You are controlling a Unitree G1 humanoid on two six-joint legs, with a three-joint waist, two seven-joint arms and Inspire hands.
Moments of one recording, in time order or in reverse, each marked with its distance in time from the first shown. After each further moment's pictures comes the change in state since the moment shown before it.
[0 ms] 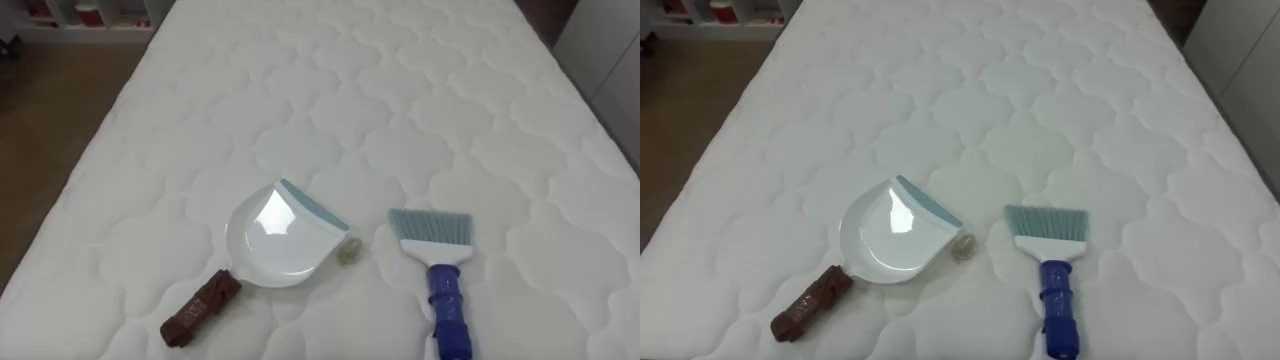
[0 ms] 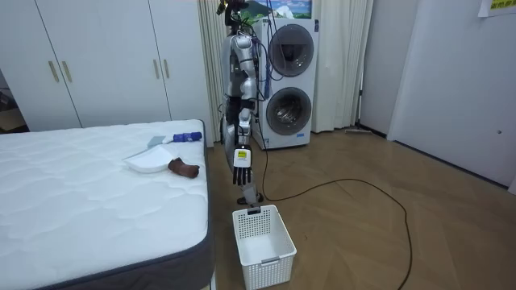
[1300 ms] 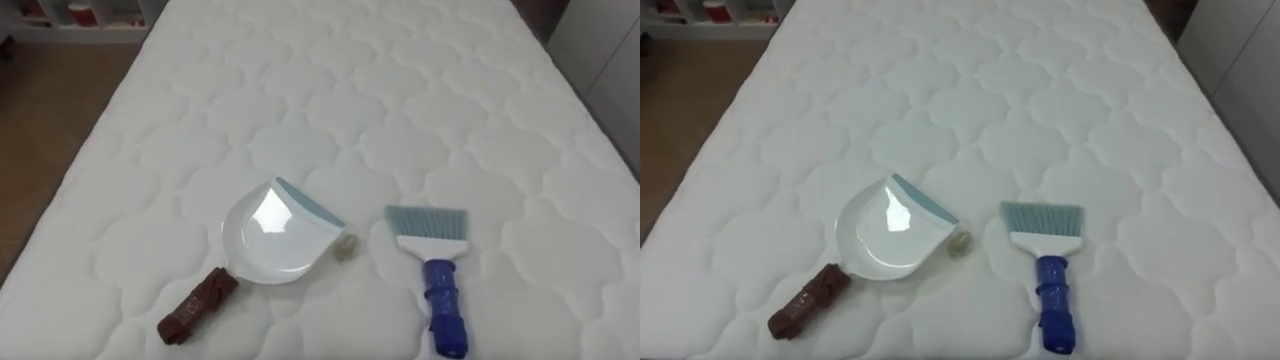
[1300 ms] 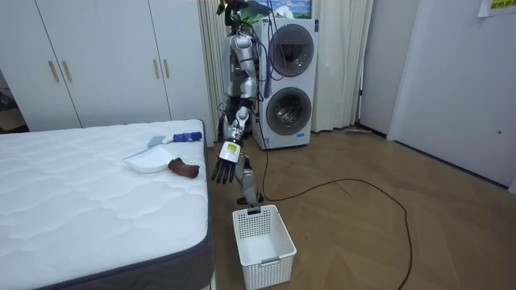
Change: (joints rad) left arm 0.003 0.004 0.088 -0.202 -0.140 -0.173 0.417; right arm -0.021 -0.017 -0.002 0.014 0.043 -0.090 -0.048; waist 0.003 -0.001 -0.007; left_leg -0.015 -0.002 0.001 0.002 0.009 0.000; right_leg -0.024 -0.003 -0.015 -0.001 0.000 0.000
